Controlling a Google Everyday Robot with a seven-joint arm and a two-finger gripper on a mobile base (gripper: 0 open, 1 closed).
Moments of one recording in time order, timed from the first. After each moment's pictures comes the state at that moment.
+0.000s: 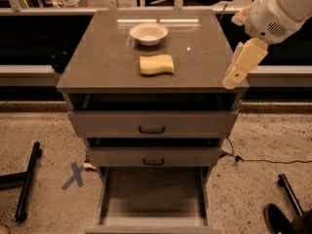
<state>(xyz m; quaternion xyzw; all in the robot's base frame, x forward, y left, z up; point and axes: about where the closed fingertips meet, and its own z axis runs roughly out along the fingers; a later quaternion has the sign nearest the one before) 0.560 -0.176 0.965 -0.60 0.75 0.03 0.28</state>
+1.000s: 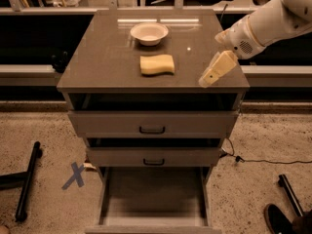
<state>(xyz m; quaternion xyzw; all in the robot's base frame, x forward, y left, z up) 0.635 -0.151 0.897 -0.54 0.76 0.14 0.33</state>
